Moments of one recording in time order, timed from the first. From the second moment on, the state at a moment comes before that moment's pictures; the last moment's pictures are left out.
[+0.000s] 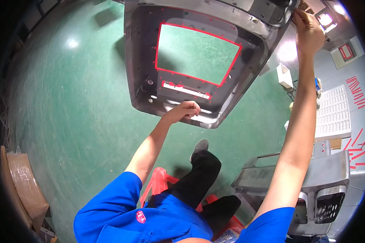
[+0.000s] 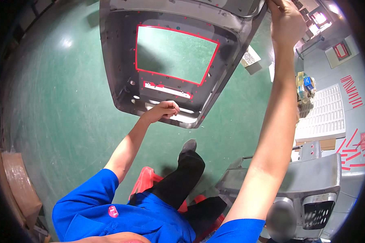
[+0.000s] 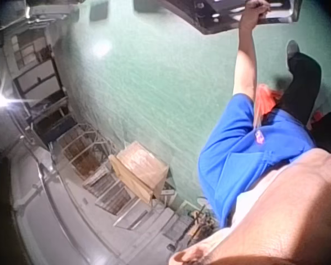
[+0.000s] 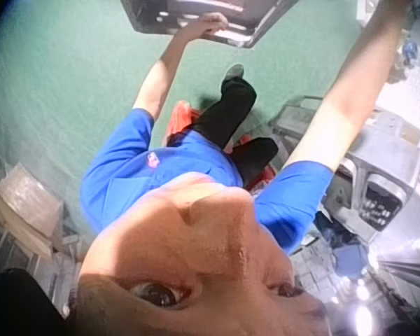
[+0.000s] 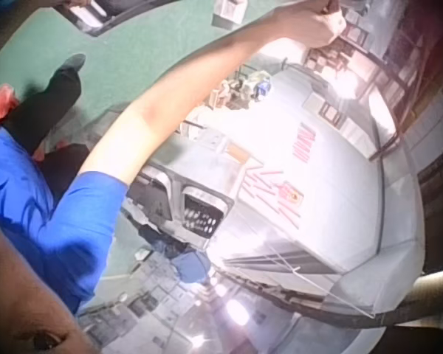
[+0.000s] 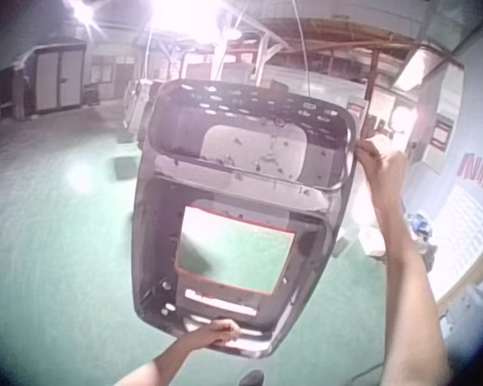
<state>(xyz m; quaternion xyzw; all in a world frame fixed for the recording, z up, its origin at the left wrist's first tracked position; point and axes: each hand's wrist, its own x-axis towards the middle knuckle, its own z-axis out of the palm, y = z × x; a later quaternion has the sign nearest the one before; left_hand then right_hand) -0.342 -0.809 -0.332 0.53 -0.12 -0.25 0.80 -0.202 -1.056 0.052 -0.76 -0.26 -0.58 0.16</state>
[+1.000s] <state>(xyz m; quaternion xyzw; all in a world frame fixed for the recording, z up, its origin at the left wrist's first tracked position) -0.345 -0.841 -0.332 0.68 -0.08 -0.14 0.72 -0.401 -1.013 -0.320 -0.70 -0.06 -0.29 0.66</state>
